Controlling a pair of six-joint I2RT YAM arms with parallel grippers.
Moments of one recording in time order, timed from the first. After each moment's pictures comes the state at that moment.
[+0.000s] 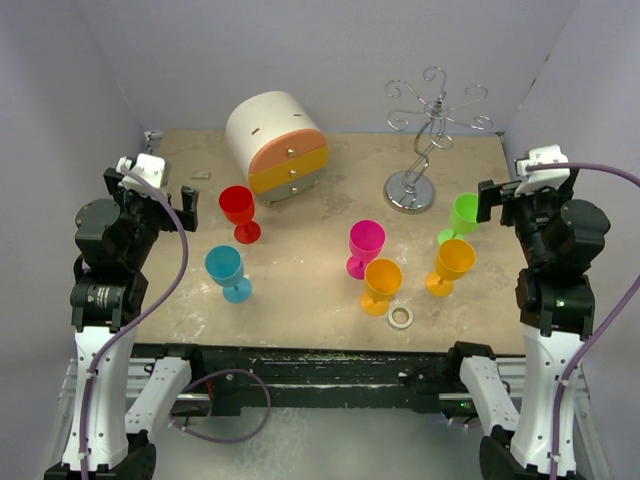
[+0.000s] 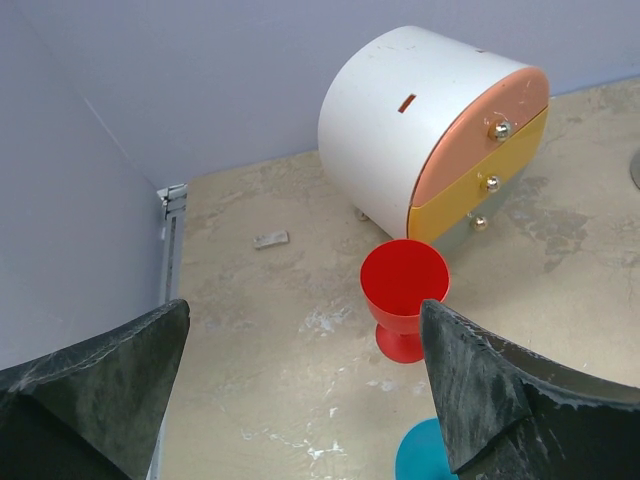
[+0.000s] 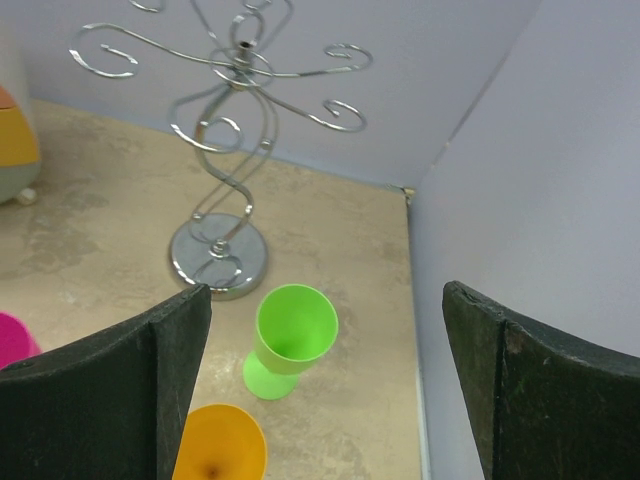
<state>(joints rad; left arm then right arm) -0.02 0.74 1.13 -0.49 0.10 0.18 -0.14 0.75 1.22 -0.53 -0.13 -0.29</state>
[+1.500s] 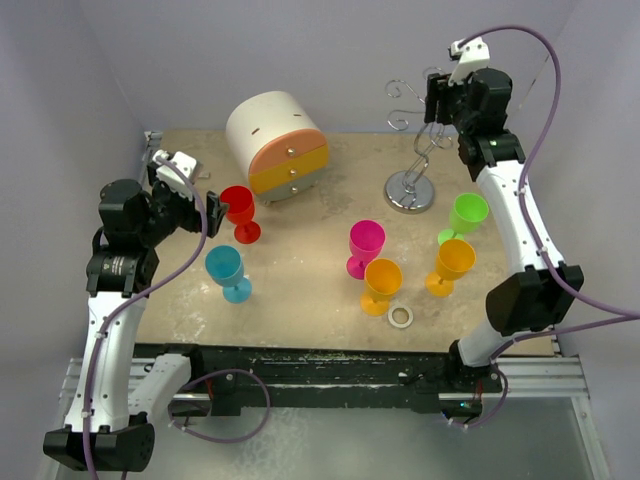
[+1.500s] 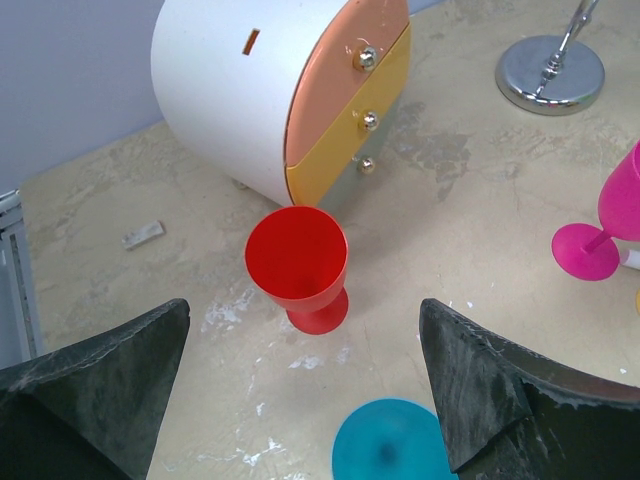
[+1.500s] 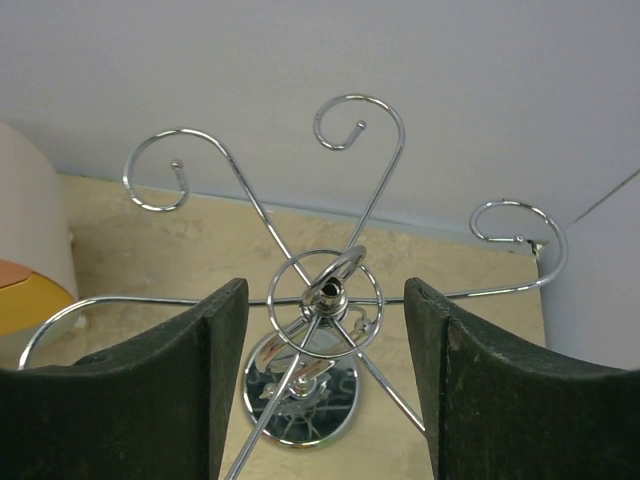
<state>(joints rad) -0.01 0.86 1.08 -0.49 0.42 0.21 0.12 1.63 1.74 -0.29 0.07 -0.10</state>
